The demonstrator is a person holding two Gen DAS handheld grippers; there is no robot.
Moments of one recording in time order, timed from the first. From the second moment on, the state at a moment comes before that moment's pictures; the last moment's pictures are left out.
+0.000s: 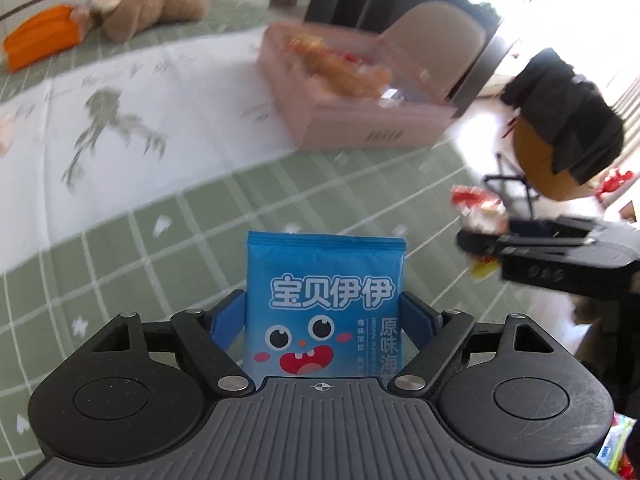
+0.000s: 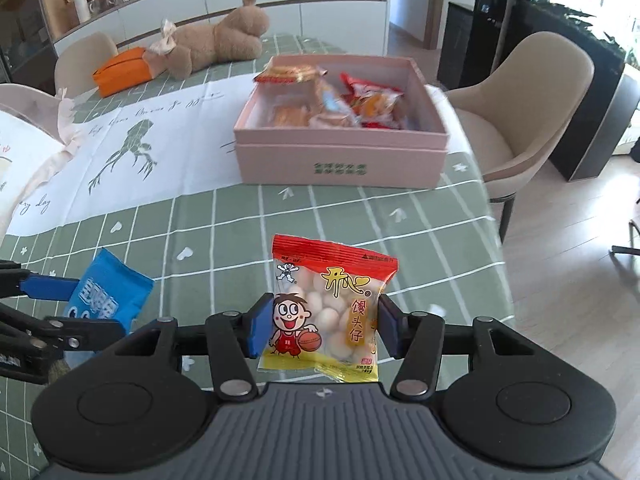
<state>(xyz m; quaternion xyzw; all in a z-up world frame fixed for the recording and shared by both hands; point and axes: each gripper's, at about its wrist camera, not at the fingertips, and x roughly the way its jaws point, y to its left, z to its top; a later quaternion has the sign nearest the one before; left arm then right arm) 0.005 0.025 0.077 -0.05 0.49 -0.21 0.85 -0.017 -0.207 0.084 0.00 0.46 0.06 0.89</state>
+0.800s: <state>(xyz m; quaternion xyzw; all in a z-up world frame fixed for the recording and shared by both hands) 0.274 -0.054 0.087 -0.15 0.45 -0.21 0.86 0.165 -0.271 0.129 0.05 0.40 0.07 0.91</state>
